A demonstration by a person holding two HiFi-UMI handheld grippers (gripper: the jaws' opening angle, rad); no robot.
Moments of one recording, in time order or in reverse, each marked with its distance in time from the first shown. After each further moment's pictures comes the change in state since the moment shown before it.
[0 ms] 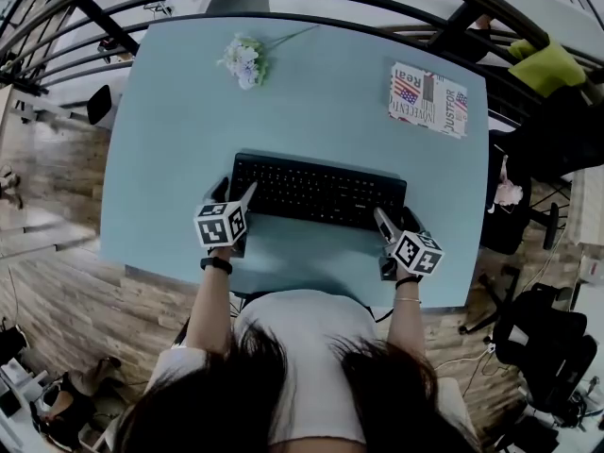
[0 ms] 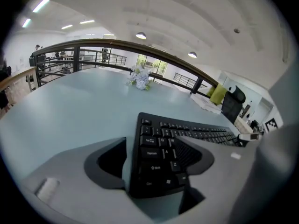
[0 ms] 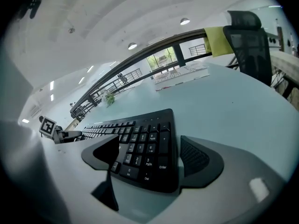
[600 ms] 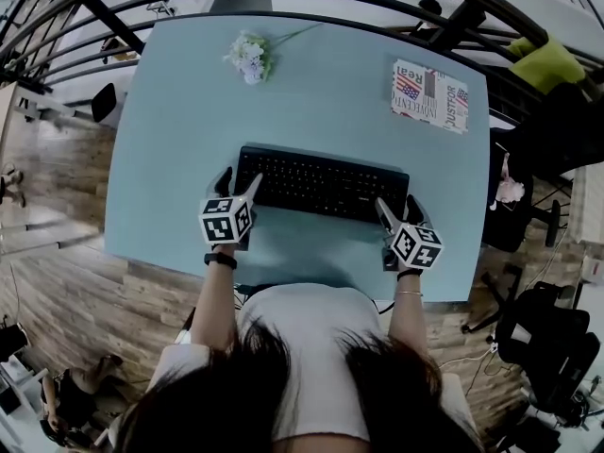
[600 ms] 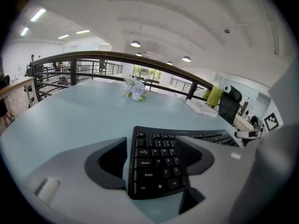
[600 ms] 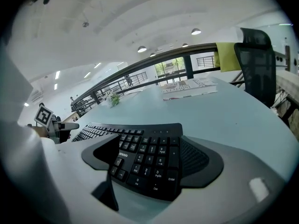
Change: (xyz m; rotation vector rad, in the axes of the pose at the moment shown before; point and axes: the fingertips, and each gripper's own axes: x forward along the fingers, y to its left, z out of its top) left arm -0.018 -0.015 0.023 0.079 -0.090 0.004; right arm -0.007 0.019 0.022 -0.137 -0.065 -0.011
